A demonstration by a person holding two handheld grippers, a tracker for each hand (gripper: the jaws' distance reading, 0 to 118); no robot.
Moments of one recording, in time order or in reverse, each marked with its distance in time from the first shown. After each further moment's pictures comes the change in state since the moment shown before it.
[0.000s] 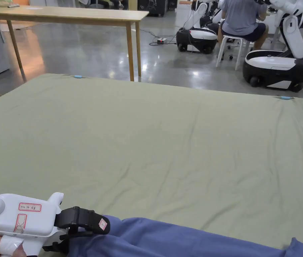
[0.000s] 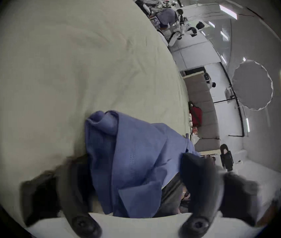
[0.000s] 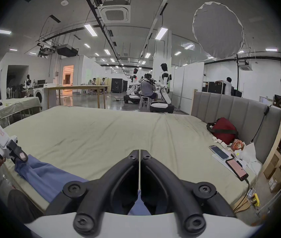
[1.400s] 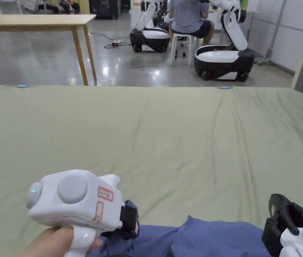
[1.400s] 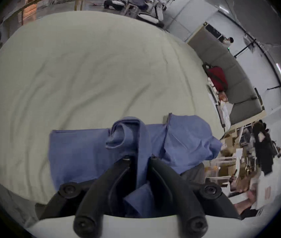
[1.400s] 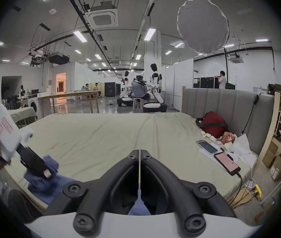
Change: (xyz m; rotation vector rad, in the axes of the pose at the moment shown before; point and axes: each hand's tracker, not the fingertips) left arm 0.229 -0.064 -0.164 -0.094 0.416 -0.392; right arm 0.075 -0.014 0.027 0.016 -0.051 -0.089
